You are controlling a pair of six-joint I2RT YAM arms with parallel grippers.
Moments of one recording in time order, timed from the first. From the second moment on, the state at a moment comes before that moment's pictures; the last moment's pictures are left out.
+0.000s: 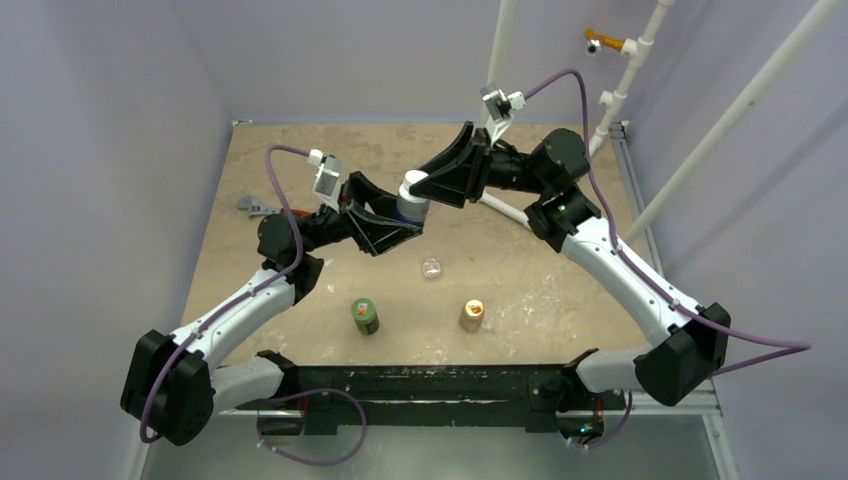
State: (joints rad) left arm -0.48 1.14 0.69 1.06 0.84 -0.83; right arm 0.56 1.34 1.28 0.42 -0.93 0.76
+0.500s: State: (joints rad) left arm -0.48 1.01 0.71 0.72 0.69 -0.61; right arm 0.65 1.34 1.39 0.10 -0.68 0.54
